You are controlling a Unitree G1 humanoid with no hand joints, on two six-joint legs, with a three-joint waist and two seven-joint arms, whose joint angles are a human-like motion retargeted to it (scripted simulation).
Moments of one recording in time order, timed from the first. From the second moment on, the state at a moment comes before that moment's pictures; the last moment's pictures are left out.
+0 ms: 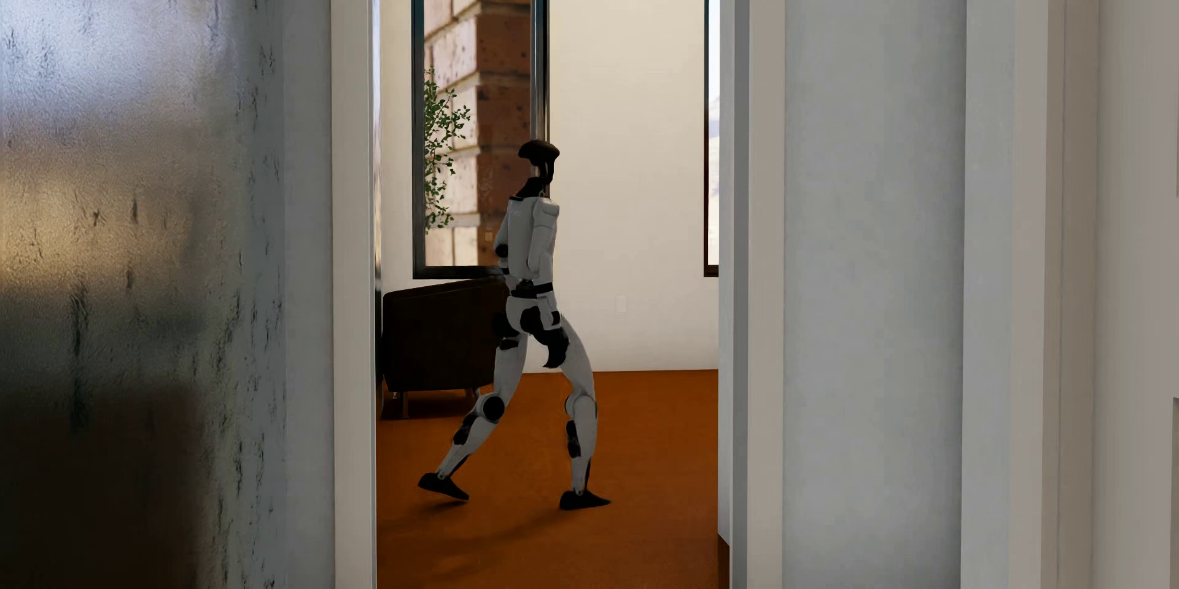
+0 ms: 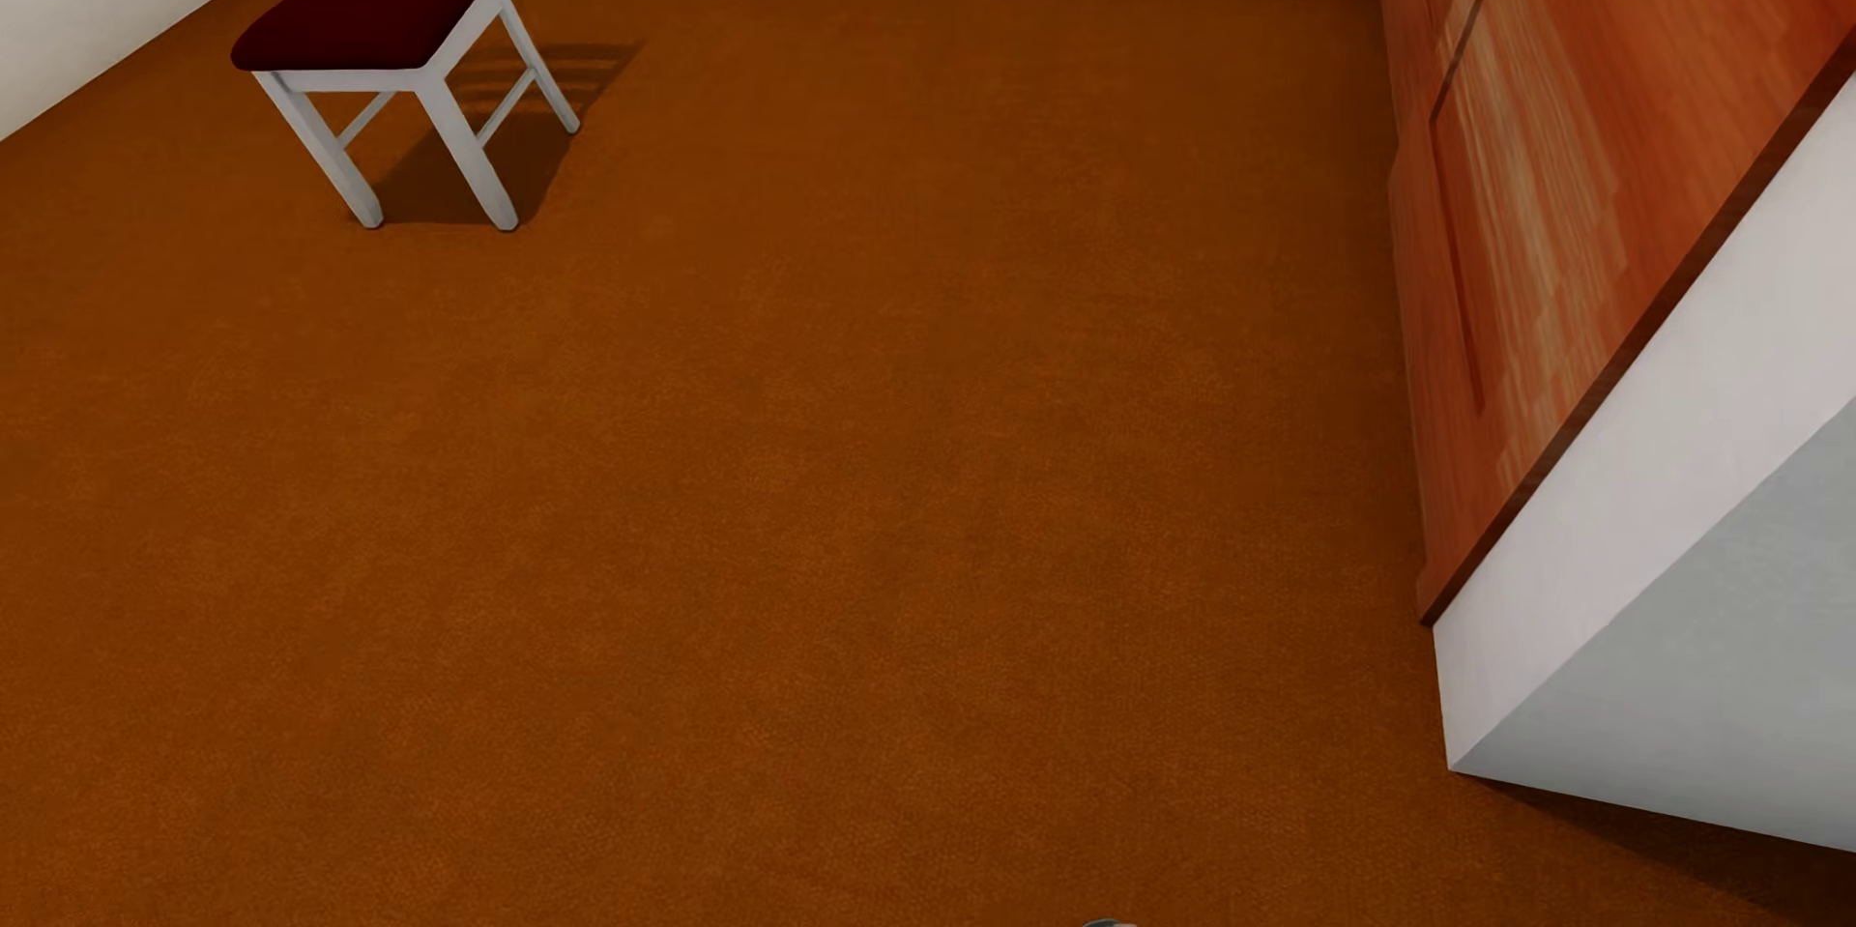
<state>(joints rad) 0.13 -0.53 -0.24 0.01 -0.09 0.08 0.00 0.00 -0.05 0.50 0.52 0.20 0.26 -0.34 0.02 0.48 -0.41 0.00 0.00 -0.44 0.44 0.86 1.03 0.00 0.00 0.00 0.00 0.00 0.00</state>
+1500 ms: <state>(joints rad) -0.26 -0.32 -0.10 -0.04 -0.04 0.08 0.00 0.00 0.03 0.50 0.72 0.05 0.08 -0.08 -0.18 0.58 -0.48 0.00 0.00 -0.30 0.28 0.75 0.75 0.00 0.00 0.00 0.00 0.00 0.00</state>
